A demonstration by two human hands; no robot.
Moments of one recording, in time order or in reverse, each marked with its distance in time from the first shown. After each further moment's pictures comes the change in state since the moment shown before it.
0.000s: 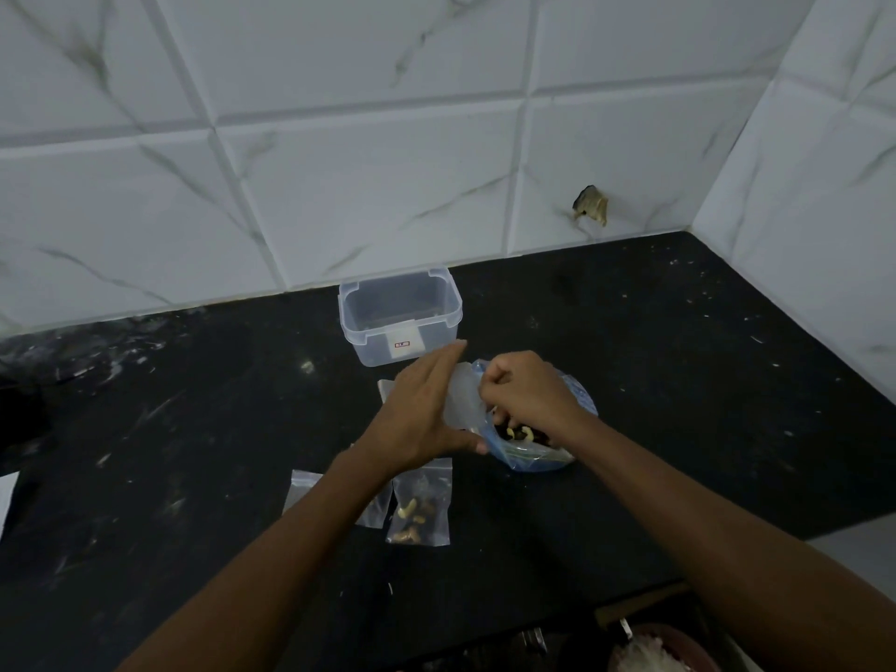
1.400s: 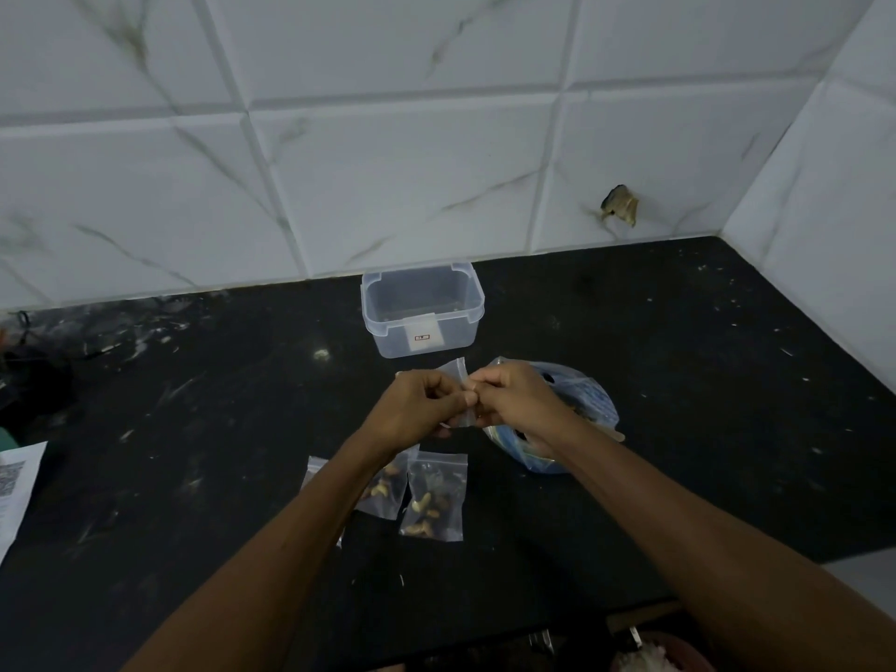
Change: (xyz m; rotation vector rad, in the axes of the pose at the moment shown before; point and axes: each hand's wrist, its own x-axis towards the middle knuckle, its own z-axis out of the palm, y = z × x) left_hand -0.010 -0.007 -0.017 -0.601 -0.019 -0.358; right_hand 0.011 -0.002 0.032 0.279 -0.154 -0.018
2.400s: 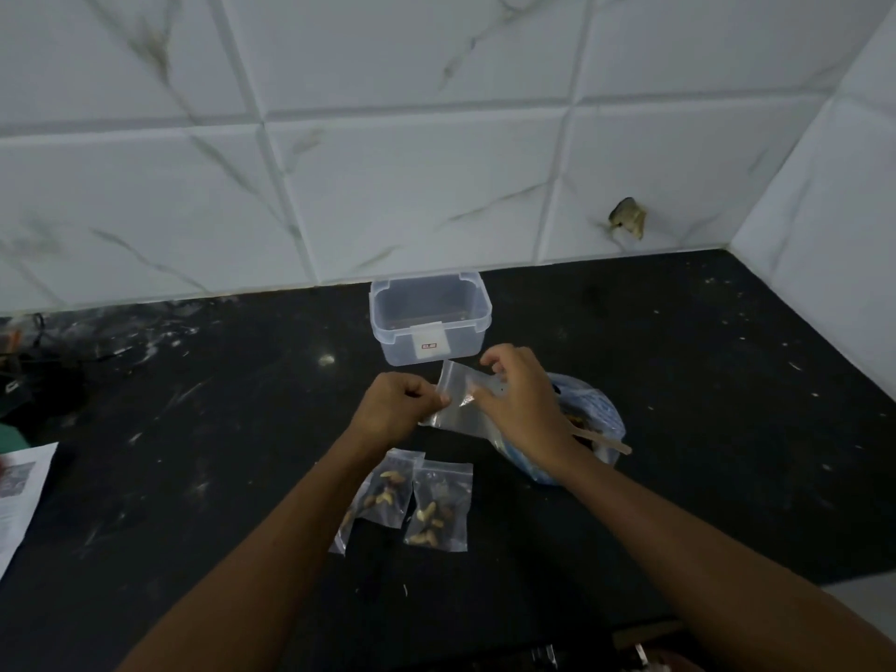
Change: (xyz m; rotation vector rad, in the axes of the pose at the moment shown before) left_hand 0.000 -0.004 -0.018 0.032 0.167 -0.112; right_hand 0.013 0.016 0.008 -0.462 0.410 -0.349
